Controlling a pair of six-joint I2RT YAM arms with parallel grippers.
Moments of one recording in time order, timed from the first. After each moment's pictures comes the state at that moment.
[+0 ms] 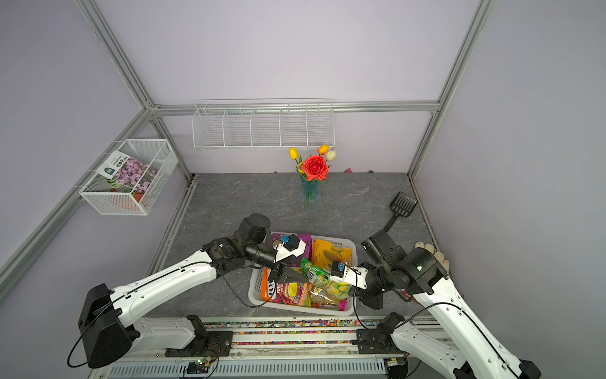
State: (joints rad) left arm -0.90 1.29 0.99 -0.28 0.93 0.33; right arm 0.62 0.89 1.15 -1.52 -0.37 -0.66
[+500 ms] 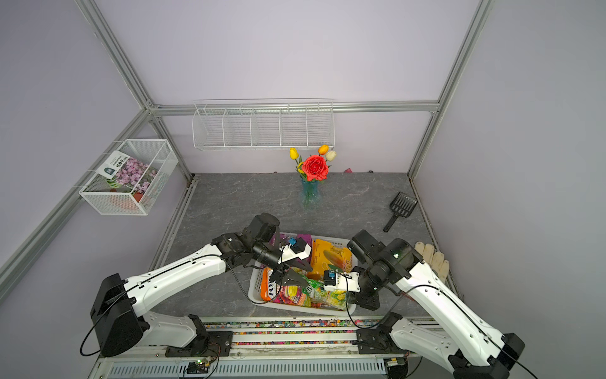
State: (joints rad) left arm -0.90 1.39 1.07 -0.45 0.96 0.45; right arm 0.68 1.04 1.12 -1.56 -0.35 -0.77
